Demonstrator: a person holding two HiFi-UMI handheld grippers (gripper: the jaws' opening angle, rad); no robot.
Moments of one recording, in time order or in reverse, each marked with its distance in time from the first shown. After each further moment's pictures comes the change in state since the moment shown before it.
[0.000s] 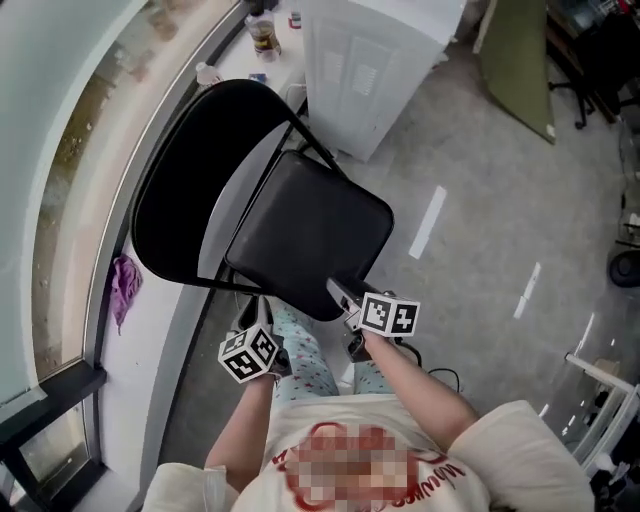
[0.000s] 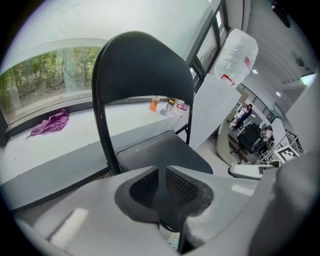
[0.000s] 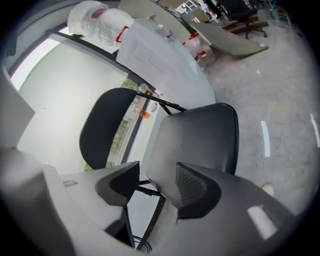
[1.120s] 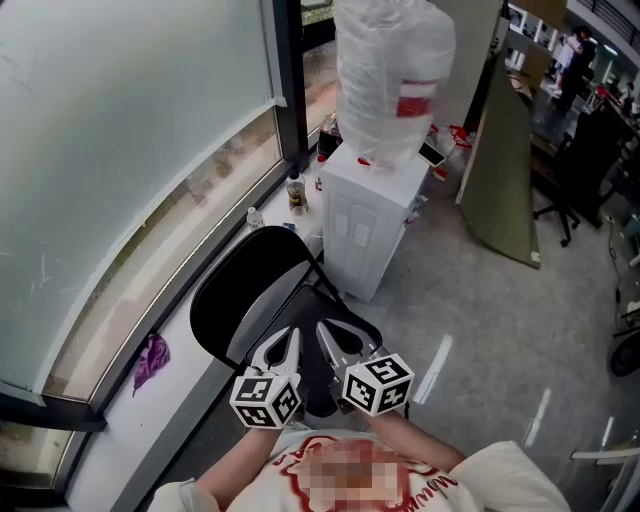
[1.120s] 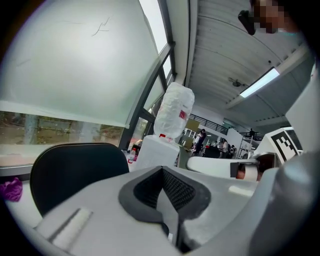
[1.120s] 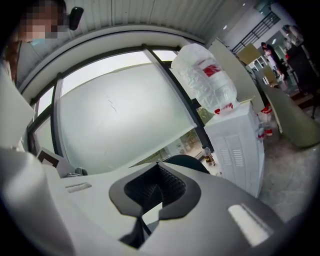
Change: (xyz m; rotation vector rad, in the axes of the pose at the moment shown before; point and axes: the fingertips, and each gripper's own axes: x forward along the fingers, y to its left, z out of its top) left arm -0.159 -0.220 0.199 0.269 -0.489 -0.413; right arm -0.156 0.266 0.135 -0.669 -0.431 0.325
